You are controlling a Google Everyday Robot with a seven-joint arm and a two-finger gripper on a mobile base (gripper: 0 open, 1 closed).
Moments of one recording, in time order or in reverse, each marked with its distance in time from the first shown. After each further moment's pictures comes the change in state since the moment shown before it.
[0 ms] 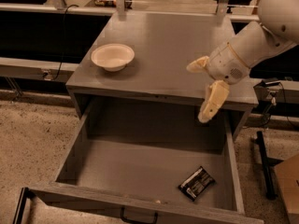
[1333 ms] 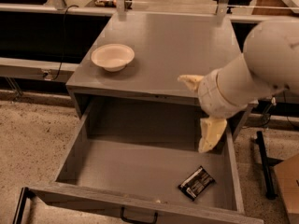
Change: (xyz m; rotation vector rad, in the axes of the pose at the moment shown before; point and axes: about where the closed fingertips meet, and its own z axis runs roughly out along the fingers) arm -0.010 0.058 0.015 0.237 0.270 -0.367
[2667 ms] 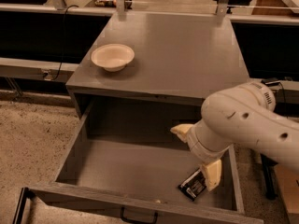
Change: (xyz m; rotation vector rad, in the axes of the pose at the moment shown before) arm 0.035 0.100 0.097 -0.230 0.154 -0.229
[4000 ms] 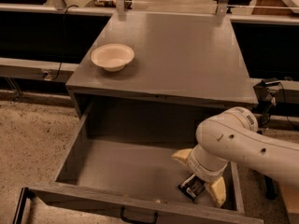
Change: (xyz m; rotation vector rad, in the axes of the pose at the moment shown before) arm 0.007 0.059 0.074 -0.162 -0.025 -0.176
